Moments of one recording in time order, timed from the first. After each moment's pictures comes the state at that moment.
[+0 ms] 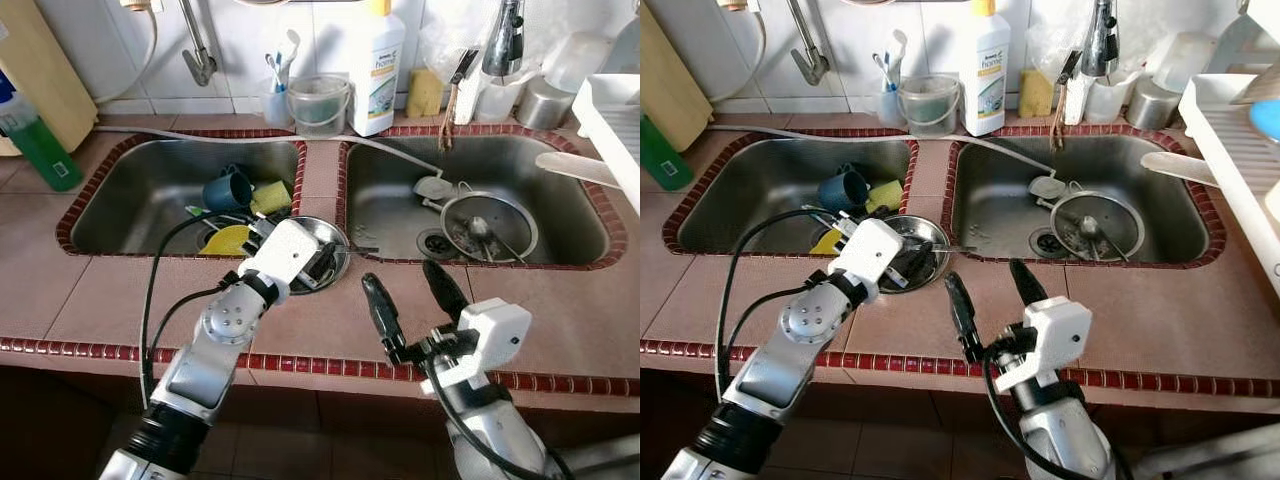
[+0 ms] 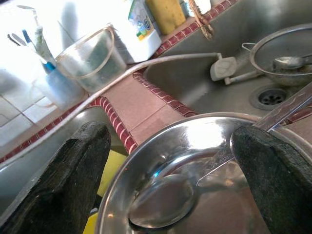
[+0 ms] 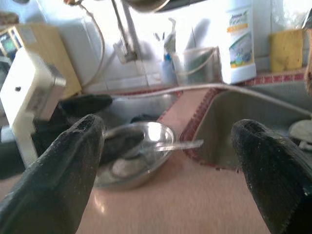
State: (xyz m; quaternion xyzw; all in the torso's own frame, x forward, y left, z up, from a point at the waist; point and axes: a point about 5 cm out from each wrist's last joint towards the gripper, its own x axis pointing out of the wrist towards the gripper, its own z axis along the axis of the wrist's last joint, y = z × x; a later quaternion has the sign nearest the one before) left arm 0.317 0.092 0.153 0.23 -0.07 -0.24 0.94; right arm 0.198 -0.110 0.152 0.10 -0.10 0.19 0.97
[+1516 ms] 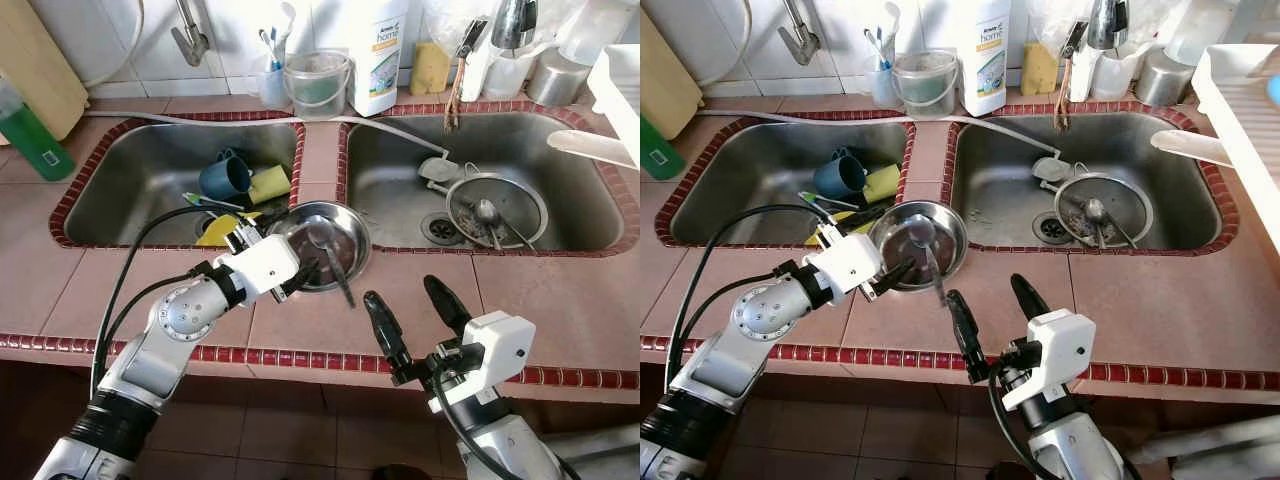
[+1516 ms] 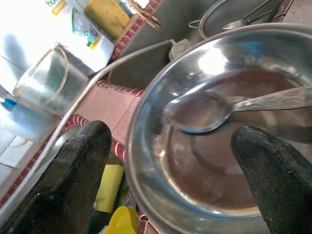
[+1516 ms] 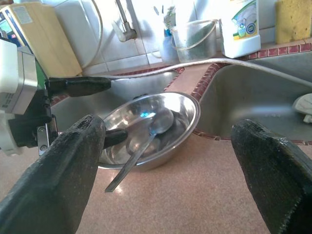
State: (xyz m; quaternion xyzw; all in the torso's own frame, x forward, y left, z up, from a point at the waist) left arm 0.315 0.122 0.162 0.35 -0.11 -0.34 0.87; right arm 0.193 -0.113 0.152 0.10 -0.09 0.20 0.97
